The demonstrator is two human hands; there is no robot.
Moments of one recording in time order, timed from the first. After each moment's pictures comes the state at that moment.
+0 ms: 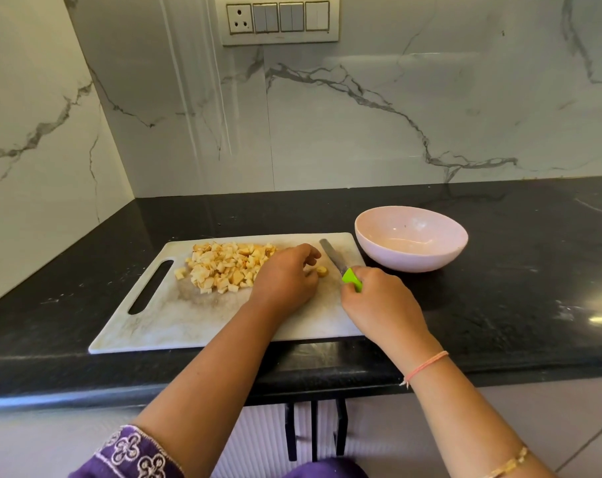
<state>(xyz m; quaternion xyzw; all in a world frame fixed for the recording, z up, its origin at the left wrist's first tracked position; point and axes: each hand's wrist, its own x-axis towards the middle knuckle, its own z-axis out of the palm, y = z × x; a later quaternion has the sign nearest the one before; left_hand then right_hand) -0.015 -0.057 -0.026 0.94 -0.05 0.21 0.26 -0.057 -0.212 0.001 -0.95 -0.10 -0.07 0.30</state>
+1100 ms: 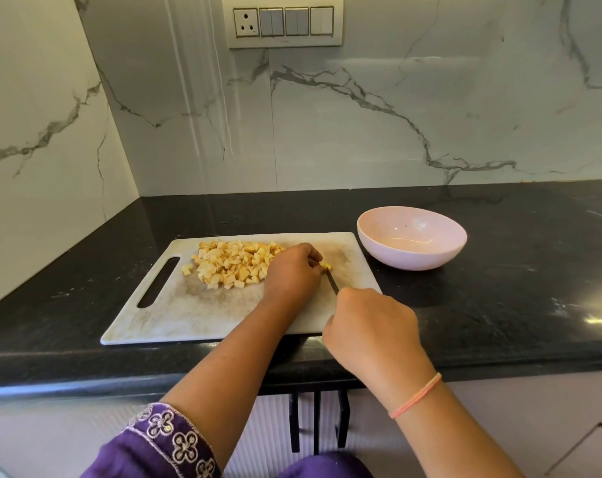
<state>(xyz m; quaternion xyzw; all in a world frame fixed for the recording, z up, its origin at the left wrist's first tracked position) -0.007 -0.063 -0.032 0.92 0.03 0.22 0.31 -0.114 -0.194 0.022 -0.97 -0.18 -0.10 0.12</state>
